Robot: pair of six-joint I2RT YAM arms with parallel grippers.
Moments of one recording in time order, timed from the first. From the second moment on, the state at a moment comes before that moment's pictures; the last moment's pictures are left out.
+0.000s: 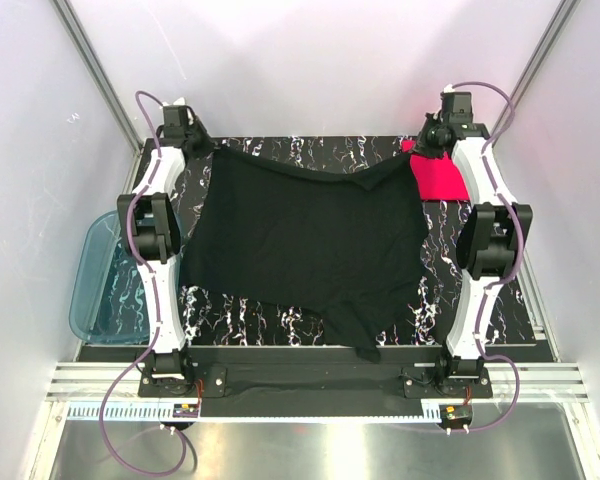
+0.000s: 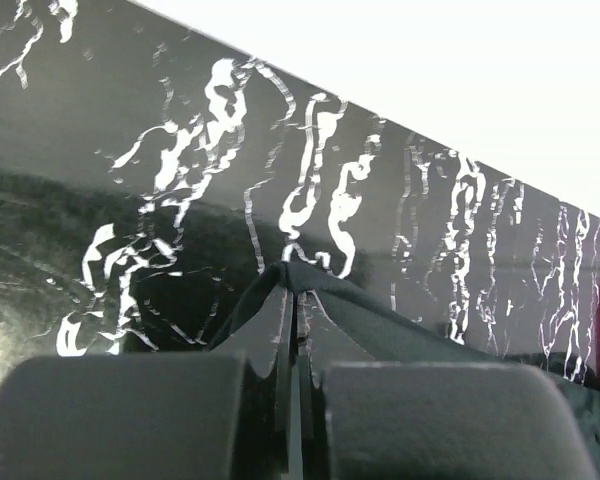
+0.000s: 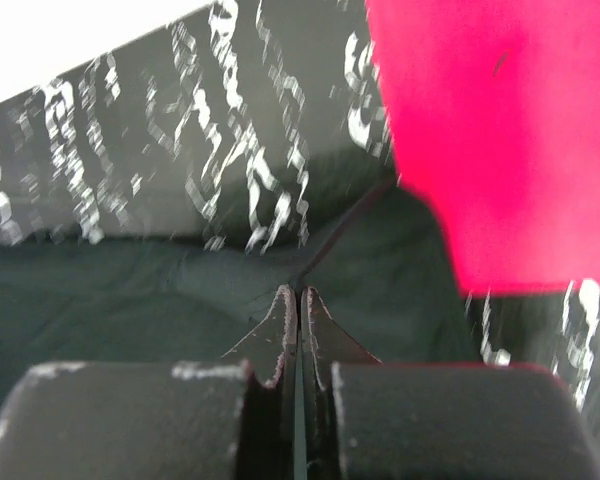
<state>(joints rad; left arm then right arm) 0.04 2.37 2.12 -0.33 0.22 -0.52 0.00 2.14 2.02 -0.58 -0.13 0.36</state>
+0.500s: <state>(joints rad) 0.09 2.42 2.13 -0.44 0.32 -0.56 0.00 1.84 1.74 -0.88 -0.23 0.54</state>
